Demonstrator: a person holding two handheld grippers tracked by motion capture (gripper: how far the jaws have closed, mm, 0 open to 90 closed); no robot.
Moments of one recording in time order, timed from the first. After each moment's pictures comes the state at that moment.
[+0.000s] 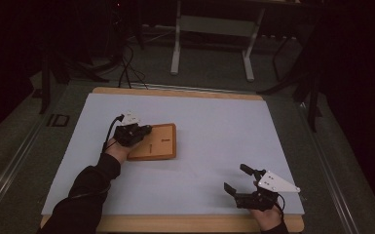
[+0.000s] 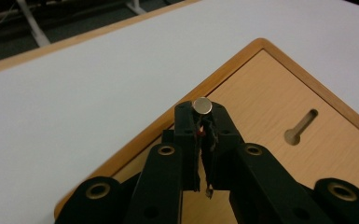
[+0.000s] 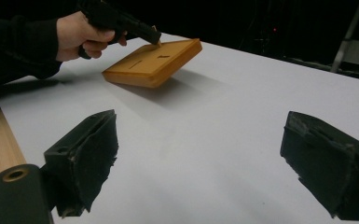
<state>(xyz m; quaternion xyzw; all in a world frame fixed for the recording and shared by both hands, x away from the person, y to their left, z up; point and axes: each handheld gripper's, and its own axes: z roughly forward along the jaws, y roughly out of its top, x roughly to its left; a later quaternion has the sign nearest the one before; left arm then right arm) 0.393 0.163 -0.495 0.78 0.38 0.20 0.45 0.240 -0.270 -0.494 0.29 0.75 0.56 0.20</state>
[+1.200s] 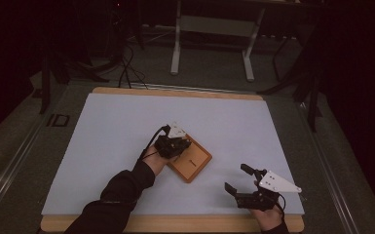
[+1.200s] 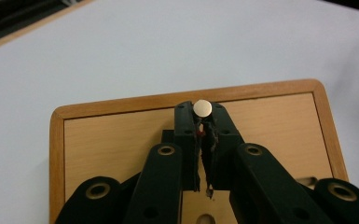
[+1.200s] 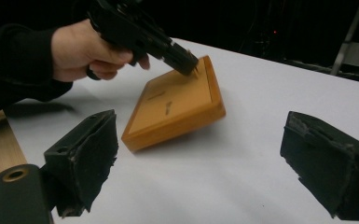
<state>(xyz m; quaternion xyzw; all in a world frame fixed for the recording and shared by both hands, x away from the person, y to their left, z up) 0.370 0.037 -0.491 0.84 0.30 0.15 0.43 0.240 -0.271 -0.492 0.29 0.74 0.57 0.20</state>
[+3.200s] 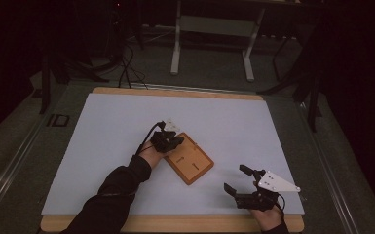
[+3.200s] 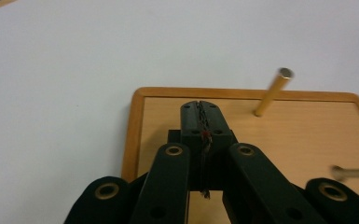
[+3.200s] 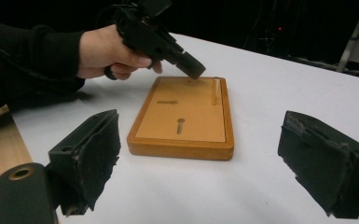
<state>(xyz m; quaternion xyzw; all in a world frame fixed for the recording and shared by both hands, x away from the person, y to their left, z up) 0.403 0.056 -0.512 0.84 0.33 0.13 0.40 0.240 -0.270 -0.494 0.29 0.75 0.56 0.19</state>
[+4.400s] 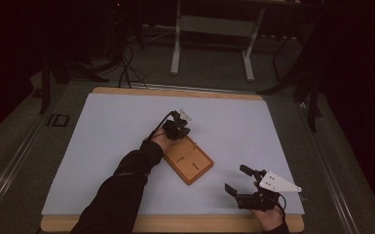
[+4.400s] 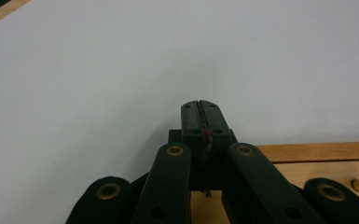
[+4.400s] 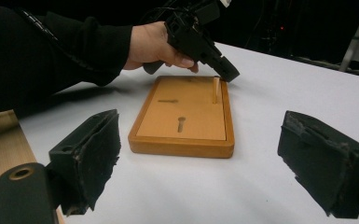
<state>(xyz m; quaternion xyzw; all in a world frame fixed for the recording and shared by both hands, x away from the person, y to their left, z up) 0.456 0.030 -0.518 0.87 0.32 0.15 0.34 0.240 -0.273 -0.494 0.29 0.75 0.57 0.19</state>
